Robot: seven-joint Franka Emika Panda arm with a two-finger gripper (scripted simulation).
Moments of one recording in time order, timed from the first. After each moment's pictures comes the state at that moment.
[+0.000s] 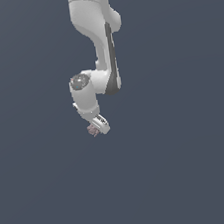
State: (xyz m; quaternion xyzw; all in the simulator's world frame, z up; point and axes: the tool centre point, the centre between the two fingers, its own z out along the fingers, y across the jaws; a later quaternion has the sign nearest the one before) arm -0.067 -0.097 0.050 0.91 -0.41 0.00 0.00
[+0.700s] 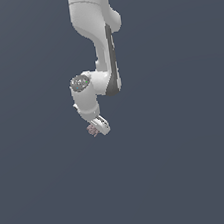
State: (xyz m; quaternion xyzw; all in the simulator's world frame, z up) arm -0.066 -0.097 0.045 0.91 -0.41 0.00 0.00
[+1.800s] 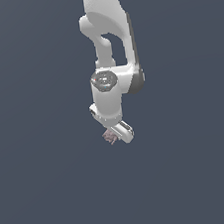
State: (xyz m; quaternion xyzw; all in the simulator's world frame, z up) arm 0.015 -0.008 0.102 0.91 -0.41 0.00 0.00
